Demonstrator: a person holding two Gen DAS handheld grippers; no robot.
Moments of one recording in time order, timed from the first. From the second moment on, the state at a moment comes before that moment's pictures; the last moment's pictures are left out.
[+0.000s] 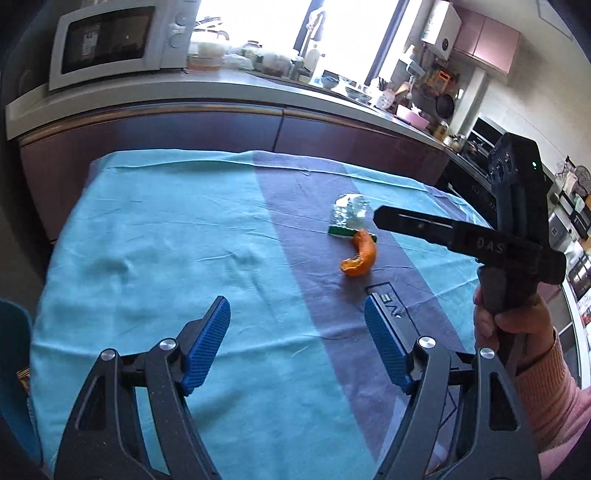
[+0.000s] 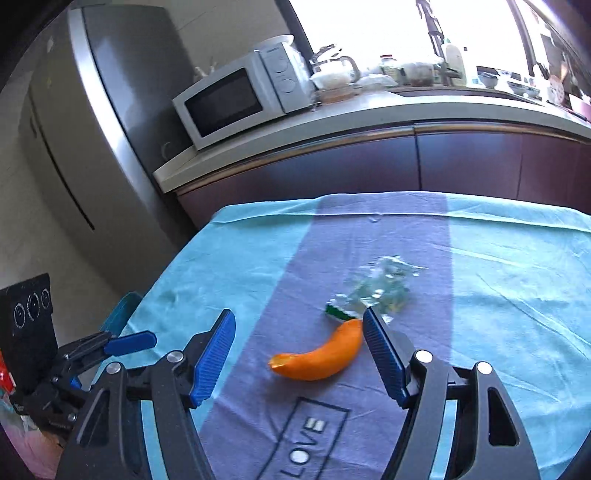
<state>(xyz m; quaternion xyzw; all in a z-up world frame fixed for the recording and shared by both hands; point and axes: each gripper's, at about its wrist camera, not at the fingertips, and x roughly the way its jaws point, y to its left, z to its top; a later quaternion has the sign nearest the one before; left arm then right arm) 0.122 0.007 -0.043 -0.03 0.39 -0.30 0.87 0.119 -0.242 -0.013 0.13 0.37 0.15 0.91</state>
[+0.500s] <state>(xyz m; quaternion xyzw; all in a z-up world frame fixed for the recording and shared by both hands) 0.167 -0.077 -0.072 -0.02 0.47 -0.34 0.82 0.178 -0.274 -0.043 0.18 0.41 0.14 0.88</state>
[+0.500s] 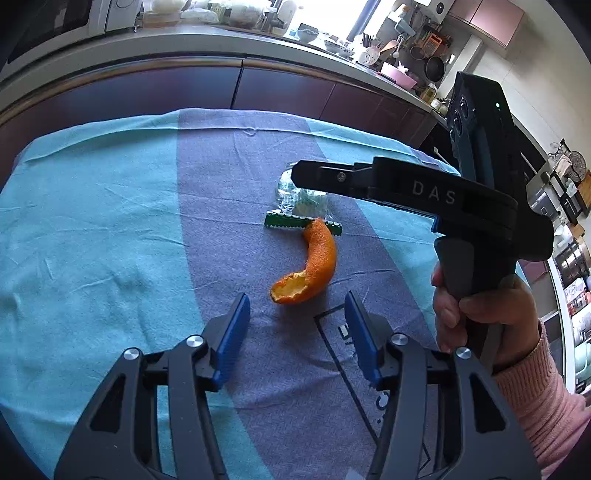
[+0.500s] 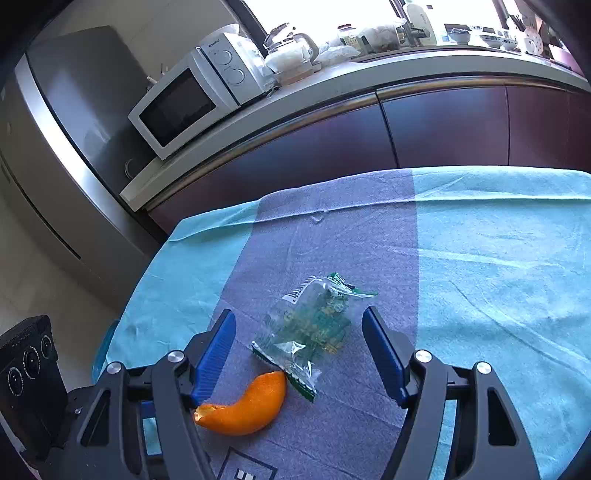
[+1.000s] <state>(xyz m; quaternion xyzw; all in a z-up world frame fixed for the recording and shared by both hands) 0.166 -0.081 -0.073 -0.02 0.46 -0.34 0.82 0.176 -0.275 -0.049 0.19 0.41 0.15 0.88</state>
